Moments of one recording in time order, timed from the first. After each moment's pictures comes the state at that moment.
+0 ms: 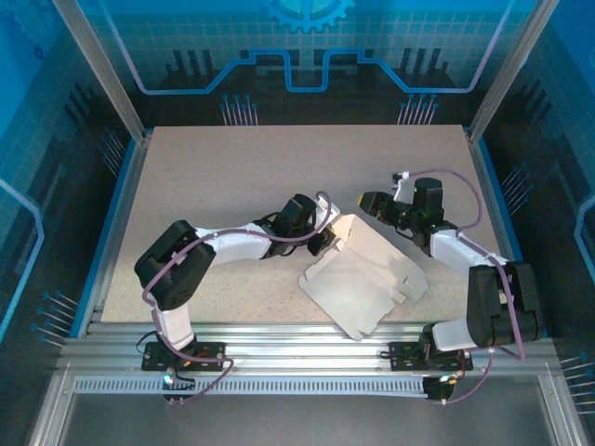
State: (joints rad) left arm -0.73 1.82 1.04 0.09 0.23 -0.01; right arm 0.09 1.41 0.67 0.21 -0.69 0.65
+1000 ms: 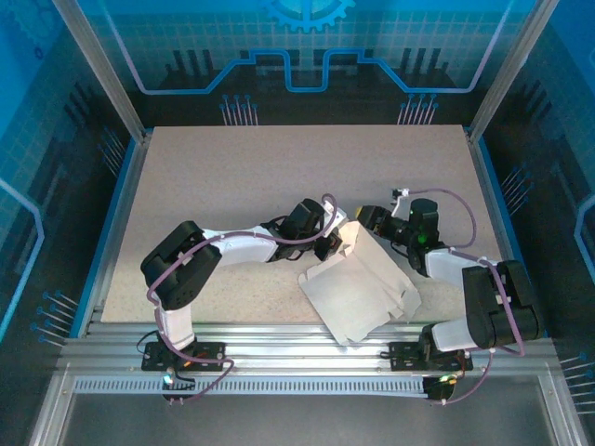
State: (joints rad) left arm -0.78 1.85 1.06 0.08 0.24 -0.12; right arm 0.14 1.41 0.47 0.53 -0.60 0.75
